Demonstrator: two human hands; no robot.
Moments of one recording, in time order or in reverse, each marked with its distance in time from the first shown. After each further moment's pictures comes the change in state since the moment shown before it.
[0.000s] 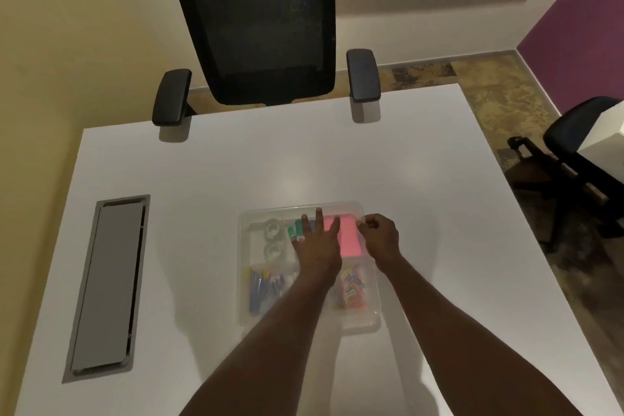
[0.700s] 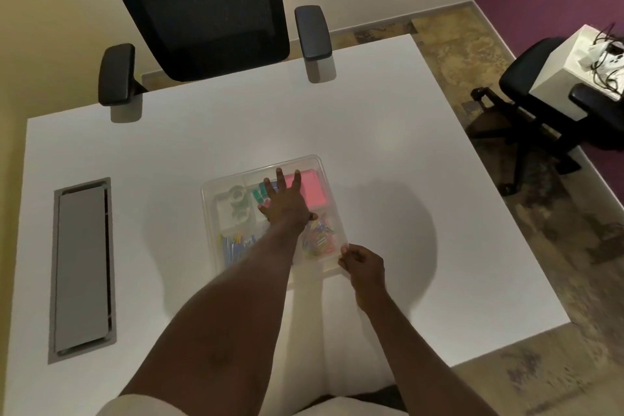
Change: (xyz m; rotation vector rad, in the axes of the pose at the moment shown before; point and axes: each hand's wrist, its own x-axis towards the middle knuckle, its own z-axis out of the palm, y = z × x) left_hand -0.012 0.017 0.000 -0.049 -0.032 -0.099; right_hand -0.137 0.118 -0.017 0.547 0.056 0.243
